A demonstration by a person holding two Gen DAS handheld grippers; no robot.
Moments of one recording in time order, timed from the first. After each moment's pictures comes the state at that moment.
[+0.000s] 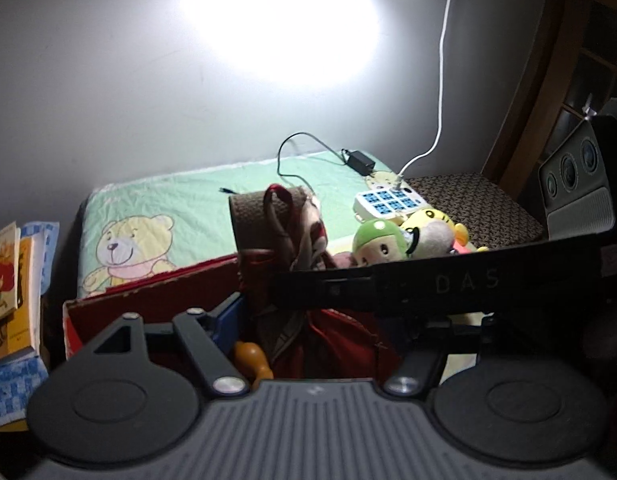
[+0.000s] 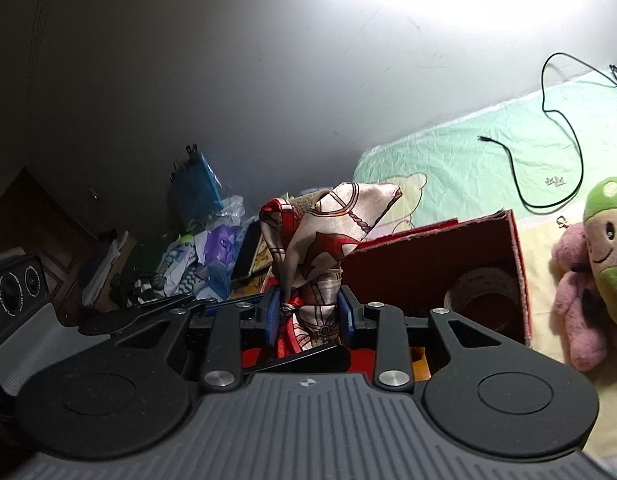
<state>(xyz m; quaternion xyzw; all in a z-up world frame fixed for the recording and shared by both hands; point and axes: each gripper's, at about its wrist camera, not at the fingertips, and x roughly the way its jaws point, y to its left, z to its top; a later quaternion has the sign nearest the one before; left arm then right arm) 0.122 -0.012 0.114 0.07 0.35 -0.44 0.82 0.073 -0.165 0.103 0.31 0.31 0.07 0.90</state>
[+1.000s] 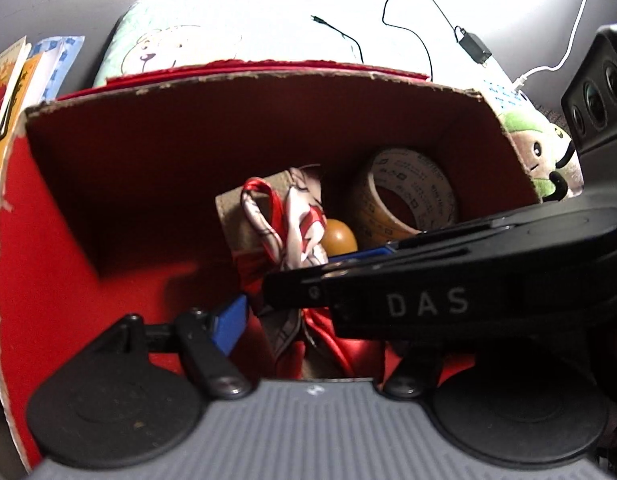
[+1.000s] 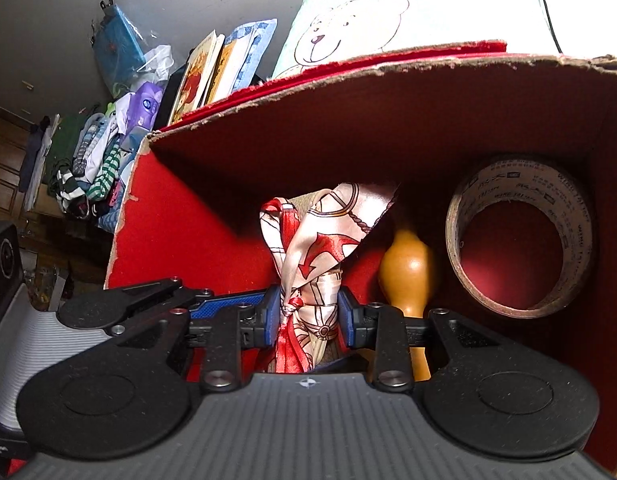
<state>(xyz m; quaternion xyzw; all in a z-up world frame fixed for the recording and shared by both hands) 0.201 -0.022 -0.018 0.08 0.55 -0.33 0.76 0.175 -0.151 -0.006 0.28 0.53 0.09 0.79</state>
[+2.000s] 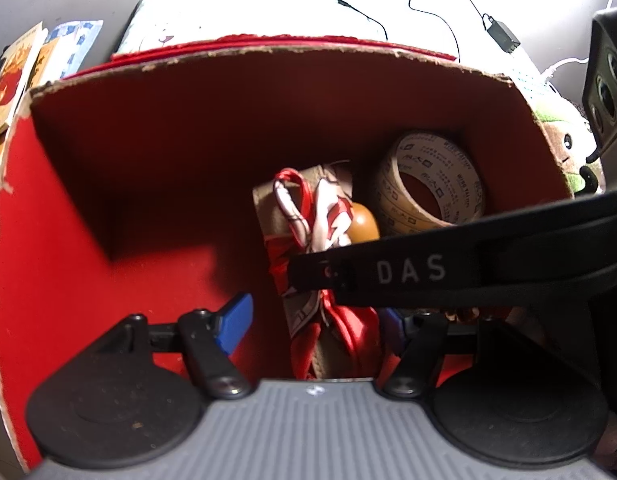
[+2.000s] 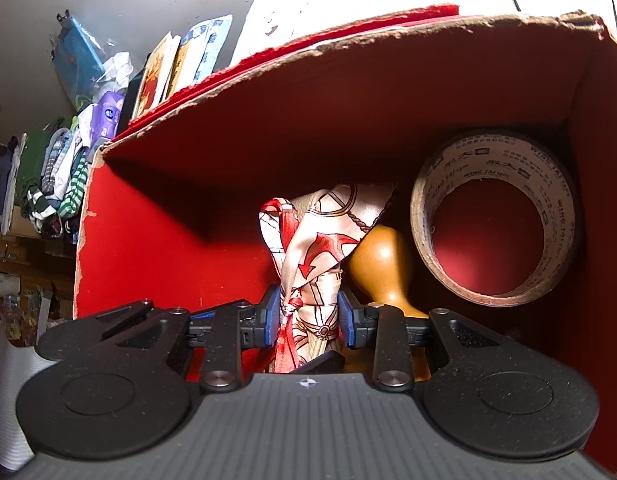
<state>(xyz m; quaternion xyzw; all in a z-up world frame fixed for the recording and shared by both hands) 0.201 -0.029 -0.029 0.09 0.57 -0.29 0.76 0.181 -0.155 -0.019 0.30 0.55 0.04 0.78</state>
